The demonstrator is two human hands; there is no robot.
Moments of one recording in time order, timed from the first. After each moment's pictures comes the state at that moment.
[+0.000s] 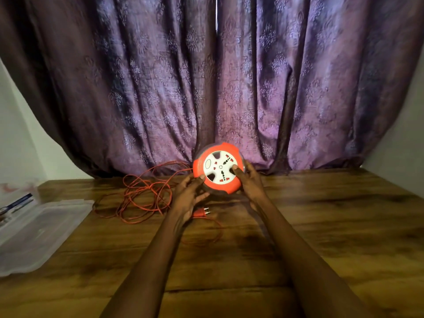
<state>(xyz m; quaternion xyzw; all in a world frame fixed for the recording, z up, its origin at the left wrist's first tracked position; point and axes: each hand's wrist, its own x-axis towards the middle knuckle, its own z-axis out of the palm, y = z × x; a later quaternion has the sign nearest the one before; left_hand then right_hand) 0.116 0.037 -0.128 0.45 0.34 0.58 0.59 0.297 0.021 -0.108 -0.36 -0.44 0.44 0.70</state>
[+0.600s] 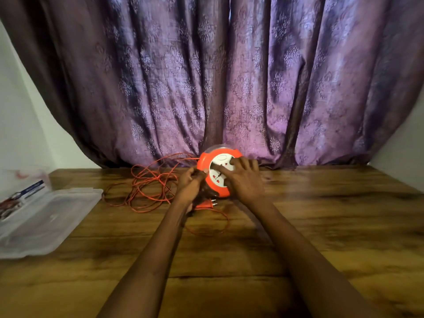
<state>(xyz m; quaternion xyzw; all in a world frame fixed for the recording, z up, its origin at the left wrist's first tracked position) 0.105 0.026 -0.124 0.50 0.37 0.60 0.50 0.280 0.010 -0.111 -0.56 -0.74 -0.32 0.22</state>
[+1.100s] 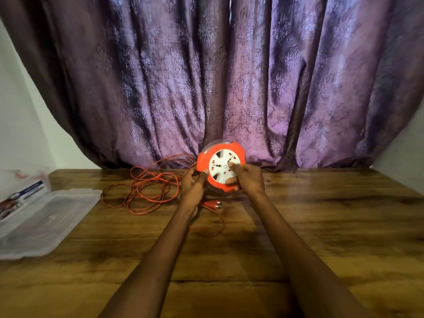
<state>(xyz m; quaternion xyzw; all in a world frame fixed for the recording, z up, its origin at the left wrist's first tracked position) 0.121 0.032 -0.131 0.49 0.37 0.66 0.44 0.272 0.011 -0.096 -0.58 -0.47 0.34 0.57</state>
